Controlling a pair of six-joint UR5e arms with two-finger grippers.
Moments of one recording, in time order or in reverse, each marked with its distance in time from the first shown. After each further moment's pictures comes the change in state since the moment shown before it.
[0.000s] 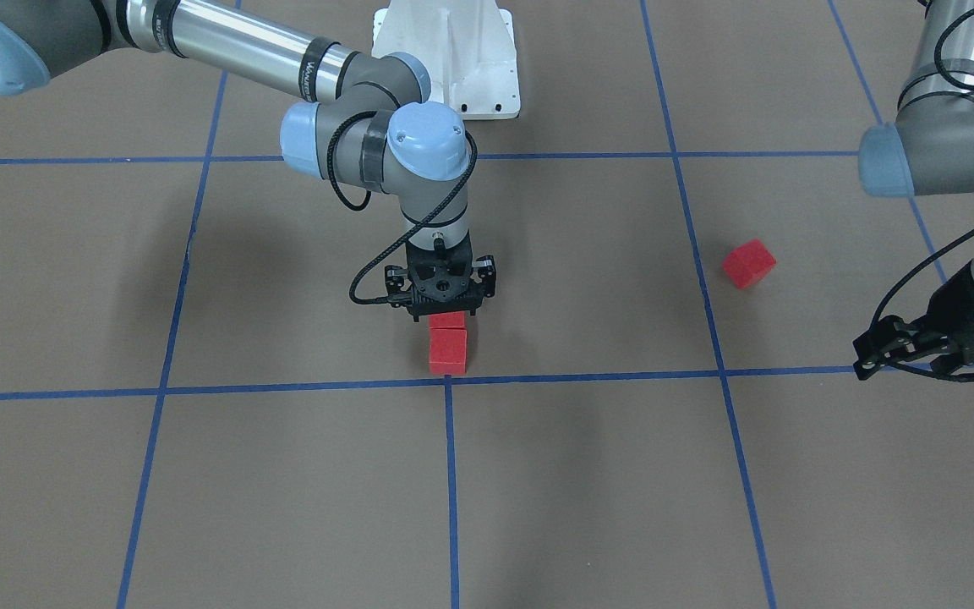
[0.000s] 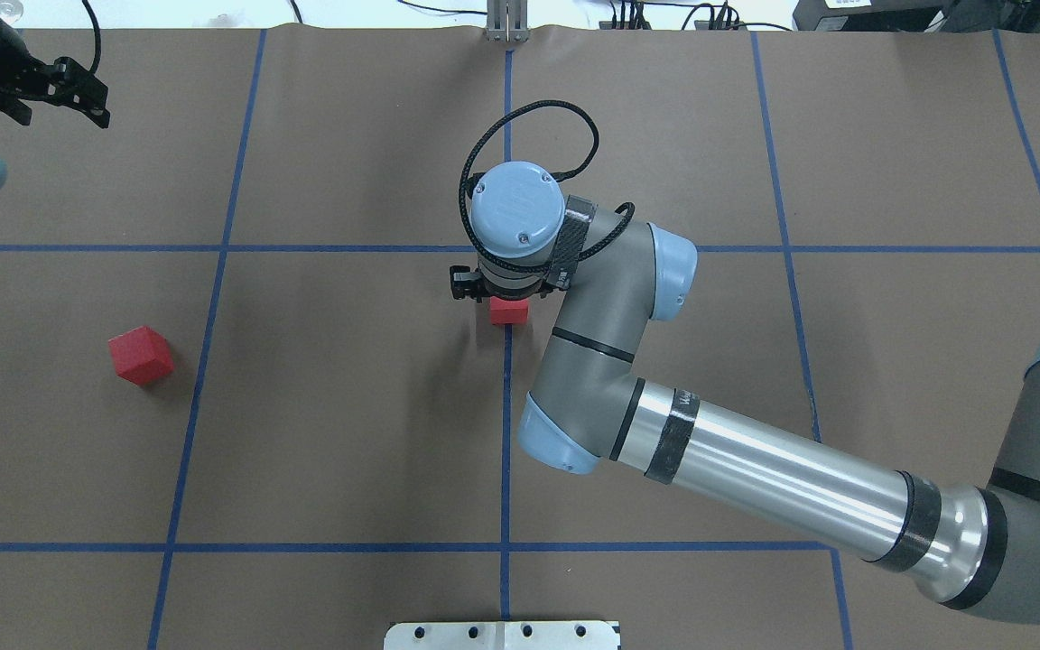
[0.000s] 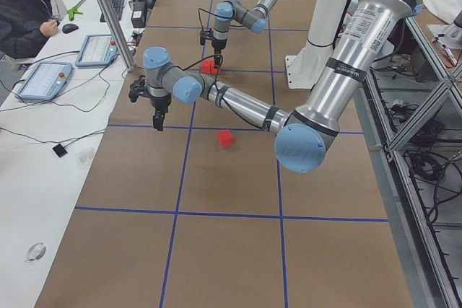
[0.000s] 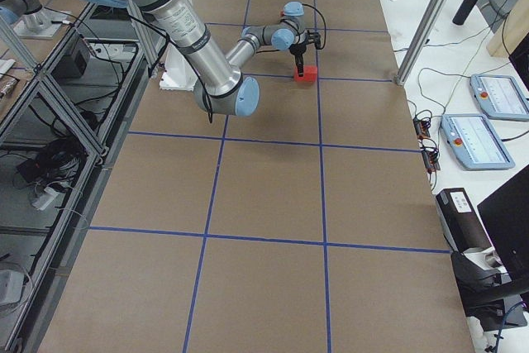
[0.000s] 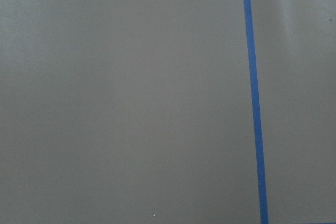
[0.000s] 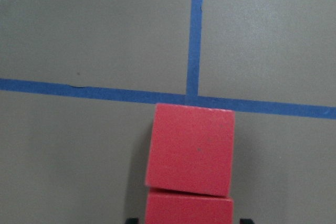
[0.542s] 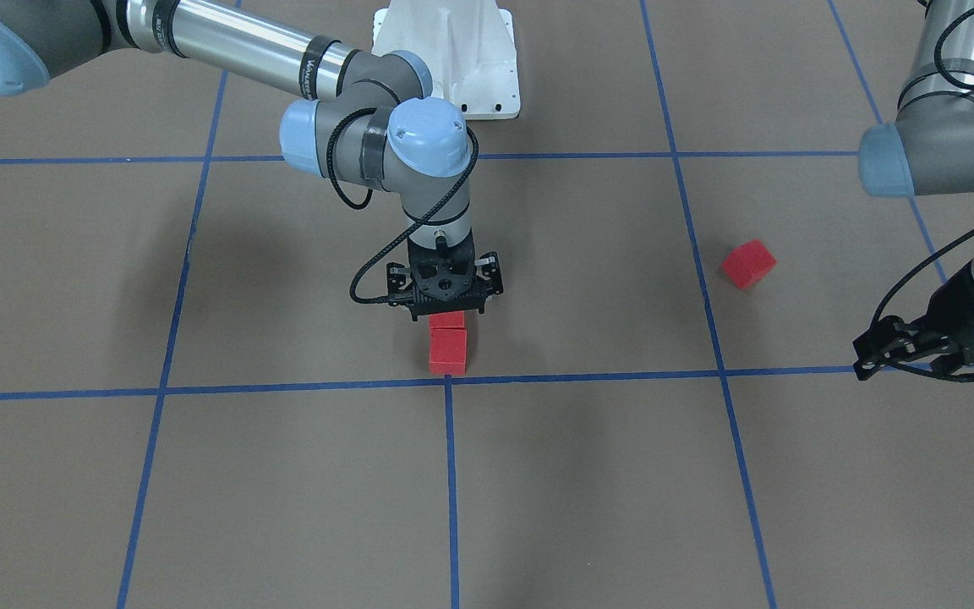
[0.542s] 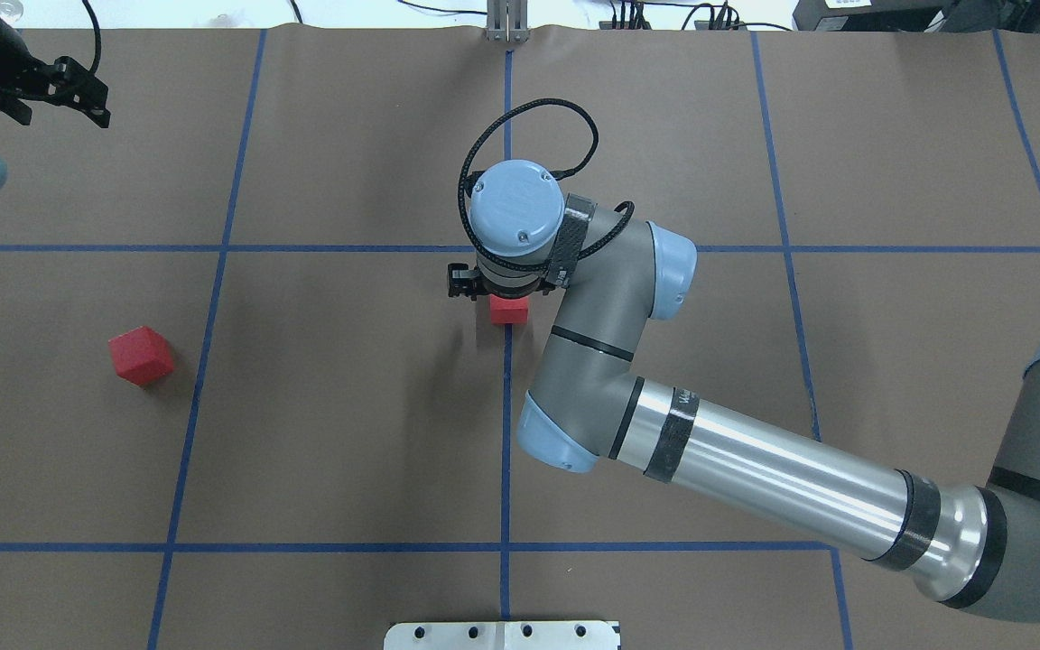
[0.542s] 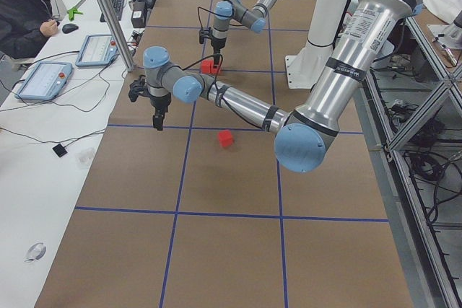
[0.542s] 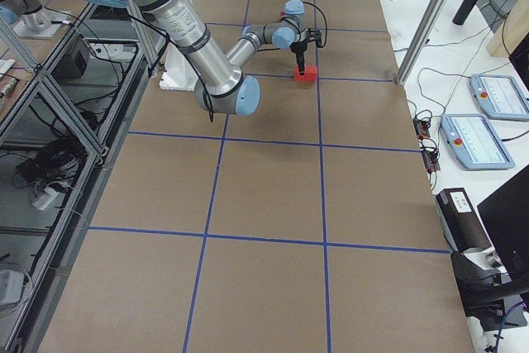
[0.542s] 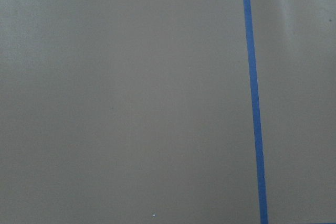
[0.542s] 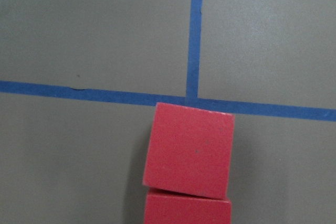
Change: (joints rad) left arm -0.001 -0.004 -0.001 0.000 0.000 -0.002; right arm 0.015 0.014 0.012 -0.001 0.012 0.005
